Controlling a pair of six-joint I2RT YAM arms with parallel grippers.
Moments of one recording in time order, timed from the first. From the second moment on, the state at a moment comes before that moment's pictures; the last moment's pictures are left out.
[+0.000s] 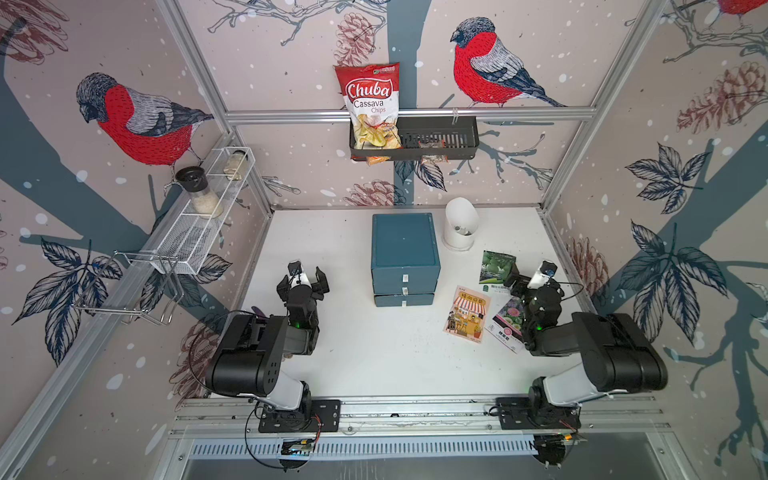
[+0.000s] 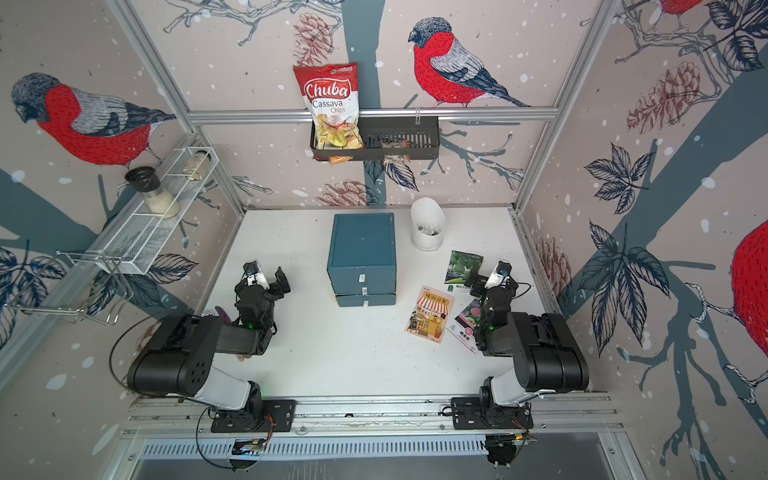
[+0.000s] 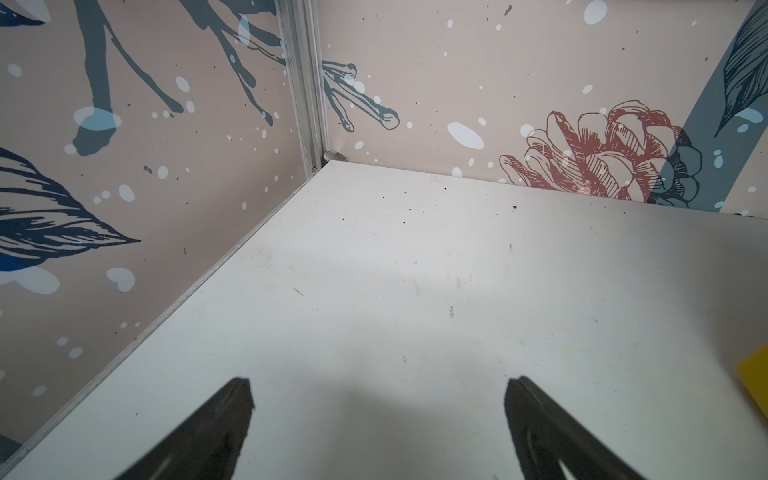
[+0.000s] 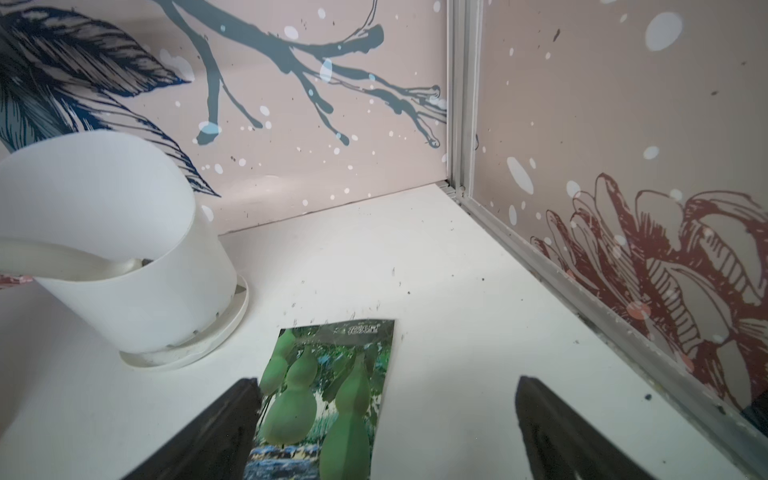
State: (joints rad) left arm -0.06 1.52 0.24 1.08 -0.34 -0.07; right arm 0.04 1.52 0.20 1.19 0.22 0.10
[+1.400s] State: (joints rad) left arm -0.05 1.52 0.24 1.08 -0.31 -0.07; right arm 0.05 1.51 0.21 1.17 0.29 0.10
